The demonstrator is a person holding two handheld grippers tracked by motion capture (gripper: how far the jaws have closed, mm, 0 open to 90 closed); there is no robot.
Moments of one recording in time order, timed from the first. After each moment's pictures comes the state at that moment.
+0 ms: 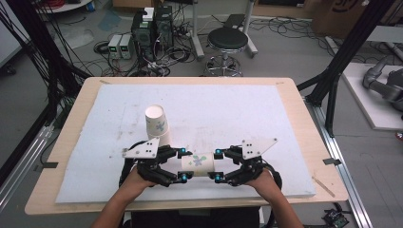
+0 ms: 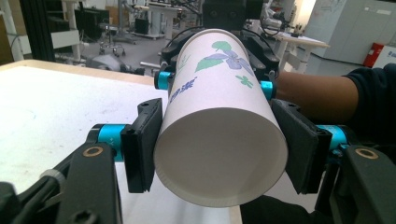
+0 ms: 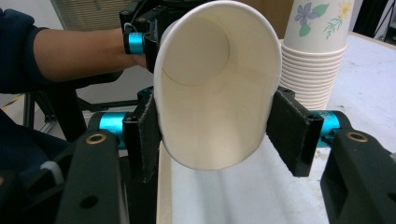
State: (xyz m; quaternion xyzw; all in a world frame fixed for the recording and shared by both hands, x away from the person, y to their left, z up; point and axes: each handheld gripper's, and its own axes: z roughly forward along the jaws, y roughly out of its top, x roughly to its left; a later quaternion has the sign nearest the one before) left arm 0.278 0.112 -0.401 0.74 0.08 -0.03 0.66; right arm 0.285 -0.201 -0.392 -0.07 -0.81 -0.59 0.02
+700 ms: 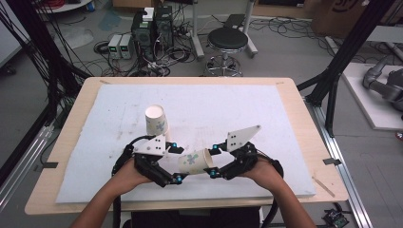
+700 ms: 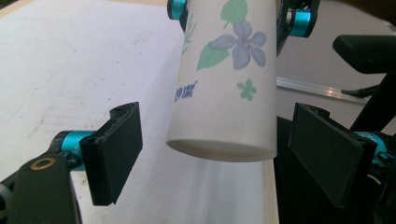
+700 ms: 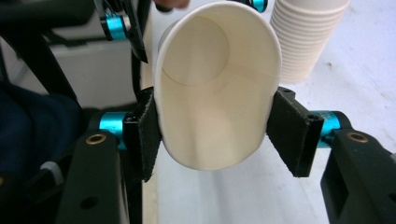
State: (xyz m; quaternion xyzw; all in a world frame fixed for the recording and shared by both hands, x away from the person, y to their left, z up) left arm 0.283 0.112 -0.377 0.86 0.09 0.03 0.51; right arm 0.296 -0.175 -0.356 -0.06 -0.90 -0.44 -0.01
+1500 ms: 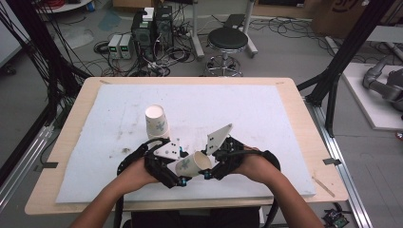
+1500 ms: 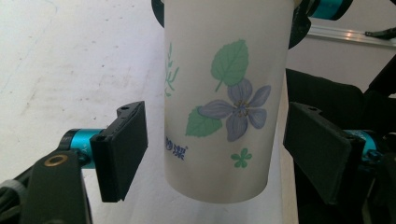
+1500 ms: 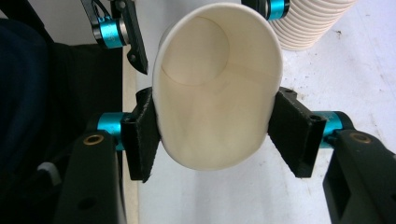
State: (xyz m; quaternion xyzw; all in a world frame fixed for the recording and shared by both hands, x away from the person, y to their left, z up) left arm 0.286 0.087 -0.380 0.91 0.07 0.05 0.41; right arm 0.297 -0.137 -0.341 -0.02 -0.95 -0.30 -0.05
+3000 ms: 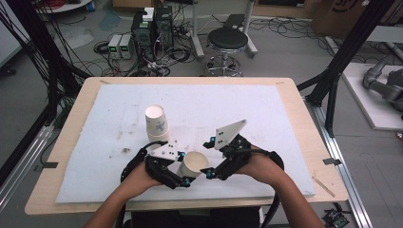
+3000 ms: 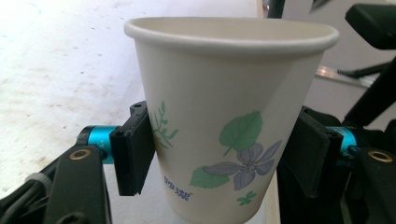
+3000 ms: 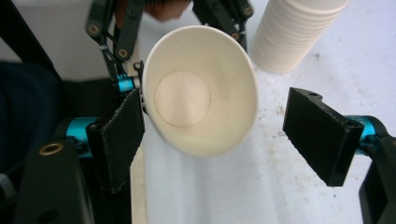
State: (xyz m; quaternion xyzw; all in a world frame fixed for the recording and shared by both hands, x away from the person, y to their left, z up) left arm 0.284 0.095 -0.402 0.86 0.11 0.01 0.49; right arm 0.293 -0.154 -0.327 -0.05 -0.92 -0.37 -0.05
